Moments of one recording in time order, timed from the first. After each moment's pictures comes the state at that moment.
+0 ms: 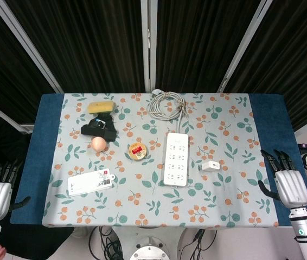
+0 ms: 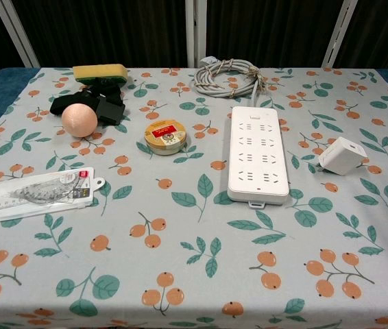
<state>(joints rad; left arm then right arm) -0.06 -1.22 -0.02 -1.51 1.51 1.51 0.07 0.15 -1.12 0.05 -1.65 -1.53 1.41 0.03</state>
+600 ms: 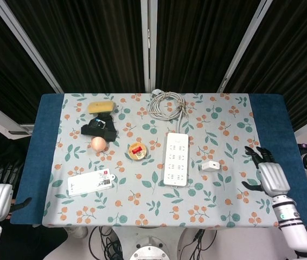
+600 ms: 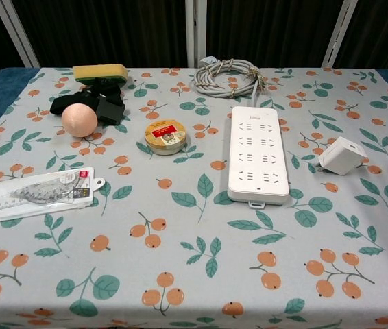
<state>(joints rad) -0.05 -1.23 -0.01 -1.49 1.53 1.52 0.05 0.26 -1.21 0.11 -1.65 -1.35 1.19 0.00</state>
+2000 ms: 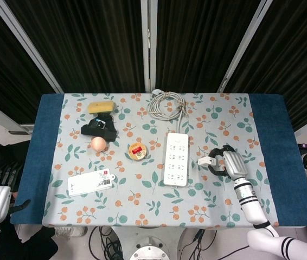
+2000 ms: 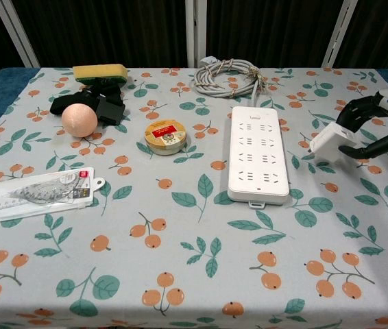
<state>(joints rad) -0.04 -1.24 -0.01 -1.45 1.53 1.53 0.00 0.43 -1.56 0.19 -1.35 -1.28 1.07 0.12</state>
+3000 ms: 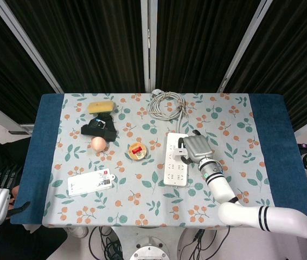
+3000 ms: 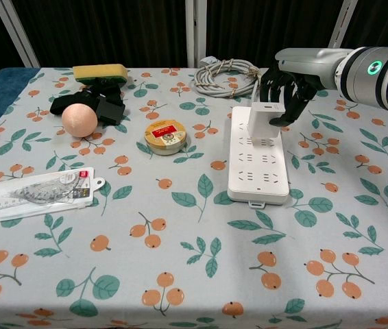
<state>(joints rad) -0.03 -1.26 0.00 -1.40 1.55 1.55 -0.06 0.90 -1.48 0.26 -1.69 -0.54 0.99 -0.67</state>
